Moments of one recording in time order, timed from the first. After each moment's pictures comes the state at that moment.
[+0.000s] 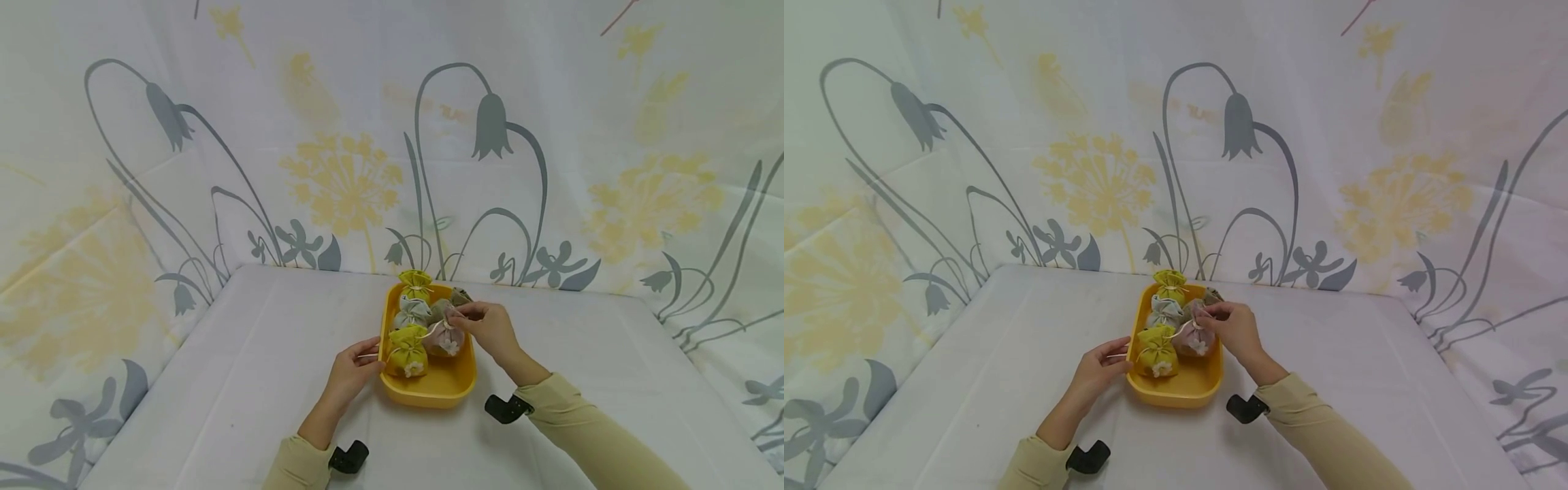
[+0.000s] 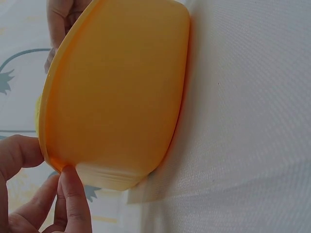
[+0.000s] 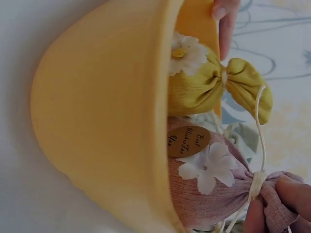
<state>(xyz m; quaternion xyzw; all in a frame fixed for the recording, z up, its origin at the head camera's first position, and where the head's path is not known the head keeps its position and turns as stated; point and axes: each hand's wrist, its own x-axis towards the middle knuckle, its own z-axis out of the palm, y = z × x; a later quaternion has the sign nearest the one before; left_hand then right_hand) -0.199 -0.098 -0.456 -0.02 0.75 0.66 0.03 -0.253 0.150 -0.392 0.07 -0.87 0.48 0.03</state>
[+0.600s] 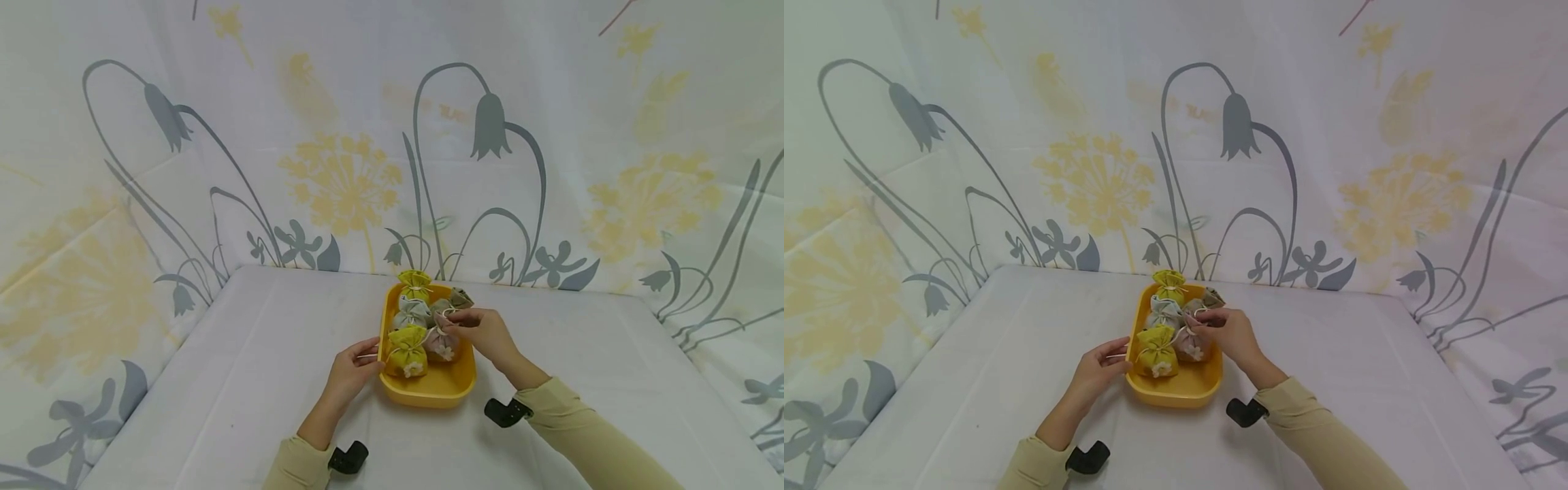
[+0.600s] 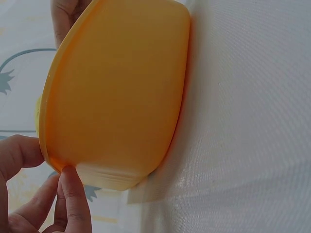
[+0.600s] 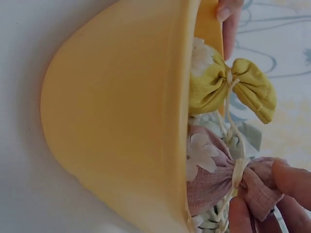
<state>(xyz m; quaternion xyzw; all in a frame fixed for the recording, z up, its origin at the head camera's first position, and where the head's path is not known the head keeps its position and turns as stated) -0.199 -0.098 -0.455 -0.03 0.75 0.66 0.03 -0.251 0.150 -0.398 0.06 -0.87 0.49 -0.02</state>
